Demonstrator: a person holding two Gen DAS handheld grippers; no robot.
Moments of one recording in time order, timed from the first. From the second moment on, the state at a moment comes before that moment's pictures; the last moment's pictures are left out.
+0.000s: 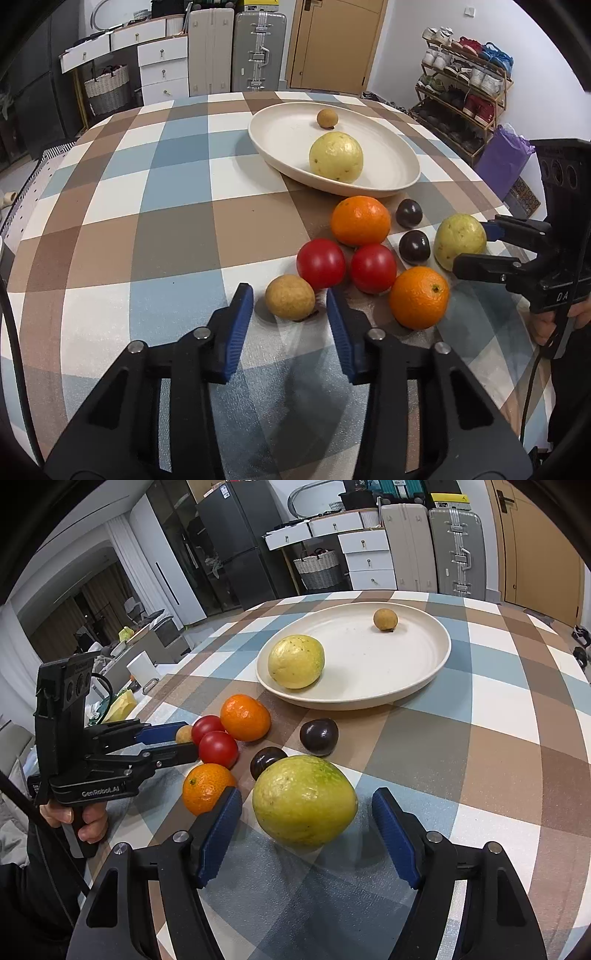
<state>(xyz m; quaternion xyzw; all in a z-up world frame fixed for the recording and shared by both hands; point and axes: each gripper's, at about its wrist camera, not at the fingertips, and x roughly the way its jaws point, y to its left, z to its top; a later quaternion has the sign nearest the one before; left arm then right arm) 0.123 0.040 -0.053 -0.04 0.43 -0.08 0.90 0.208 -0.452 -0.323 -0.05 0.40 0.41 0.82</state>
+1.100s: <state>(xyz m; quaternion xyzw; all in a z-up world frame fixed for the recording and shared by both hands) 0.111 0.050 -0.031 -0.07 0.37 -0.08 0.92 0.203 -0.455 -0.316 -0.05 0.37 0.42 0.83</state>
